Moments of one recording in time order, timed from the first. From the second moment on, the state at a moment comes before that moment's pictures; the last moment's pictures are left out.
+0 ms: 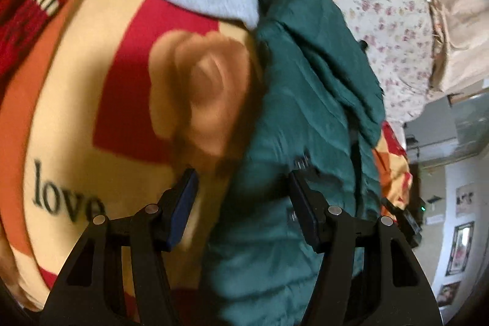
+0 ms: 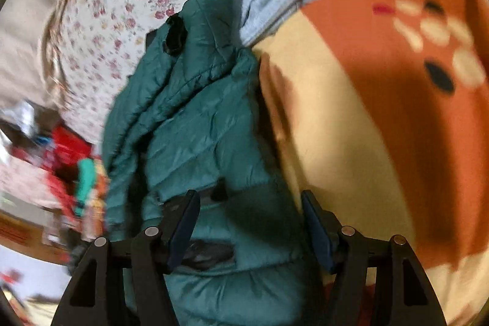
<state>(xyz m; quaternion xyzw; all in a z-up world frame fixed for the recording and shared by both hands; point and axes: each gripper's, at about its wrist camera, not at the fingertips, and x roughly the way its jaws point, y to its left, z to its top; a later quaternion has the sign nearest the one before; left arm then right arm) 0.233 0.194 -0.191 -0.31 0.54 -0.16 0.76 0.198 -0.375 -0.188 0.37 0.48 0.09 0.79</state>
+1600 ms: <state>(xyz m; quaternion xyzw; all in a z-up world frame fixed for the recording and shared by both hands) 0.120 0.145 -0.120 -0.21 0.51 -0.11 0.83 0.092 -0.314 -0.154 0.43 0.42 0.20 0.77</state>
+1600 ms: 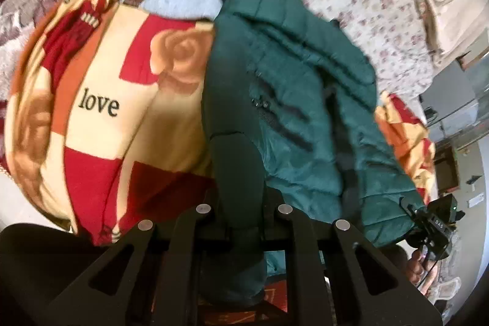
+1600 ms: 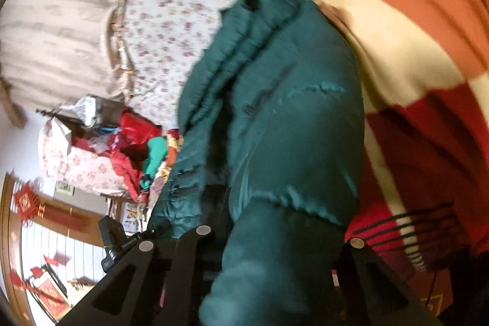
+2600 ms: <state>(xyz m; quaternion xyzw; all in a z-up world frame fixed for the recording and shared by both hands) 0.190 0.152 -0.026 -0.20 0.43 -0.09 0.87 0.166 -0.312 -0.034 0.38 0.35 0.24 0.82</state>
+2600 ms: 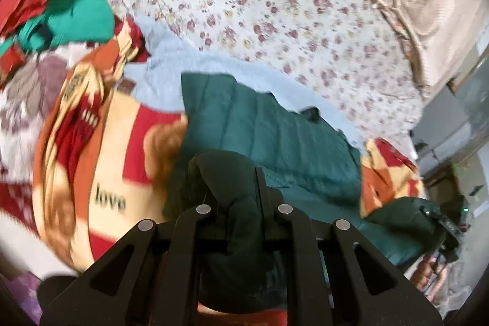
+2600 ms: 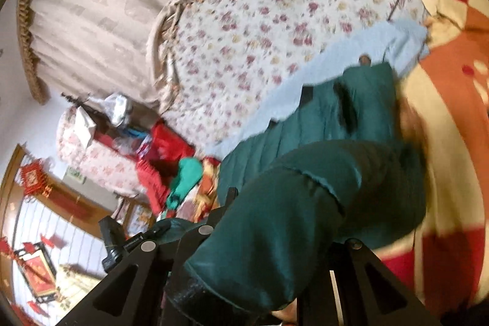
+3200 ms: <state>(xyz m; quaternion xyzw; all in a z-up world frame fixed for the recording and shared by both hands) 0.376 0.129 -0.111 -0.18 0.50 -0.02 0.84 0.362 -0.323 -0.132 0.37 0.44 0.09 0.81</state>
